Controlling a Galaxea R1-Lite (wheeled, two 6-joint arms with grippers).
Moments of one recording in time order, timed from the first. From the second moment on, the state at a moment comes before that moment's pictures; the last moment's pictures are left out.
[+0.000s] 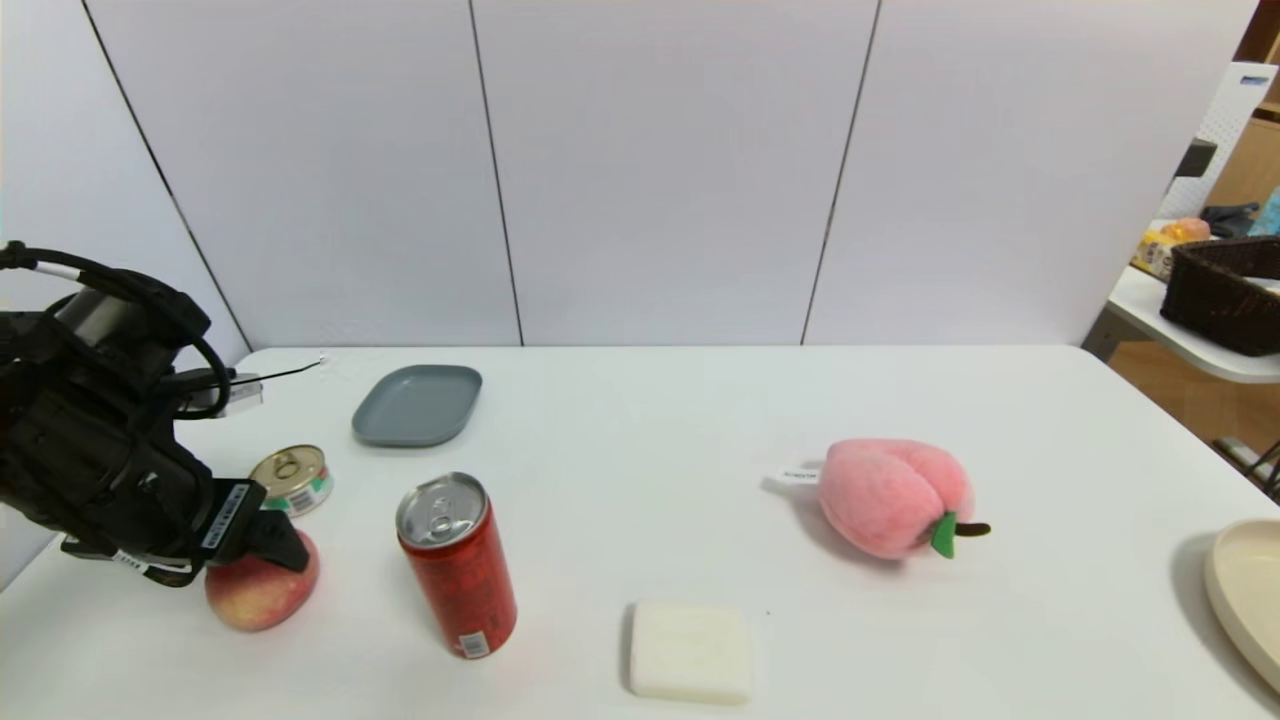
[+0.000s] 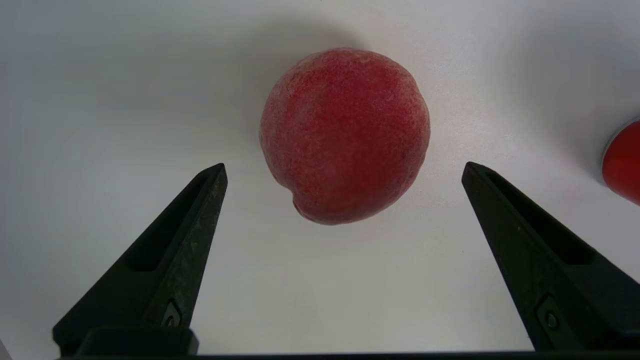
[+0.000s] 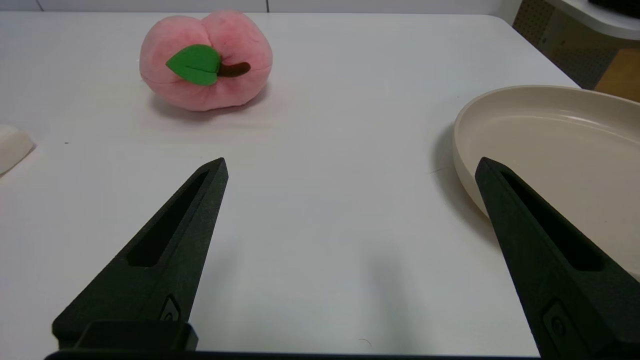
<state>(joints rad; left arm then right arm) -0.01 1.58 -1.12 0.73 -0.02 -0.01 0.00 0.00 -0.01 0.02 0.00 -0.01</state>
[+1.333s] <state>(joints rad) -0.03 1.72 -1.15 0.72 -0.02 -0.01 0.00 0.00 -0.01 0.02 0.00 -0.01</state>
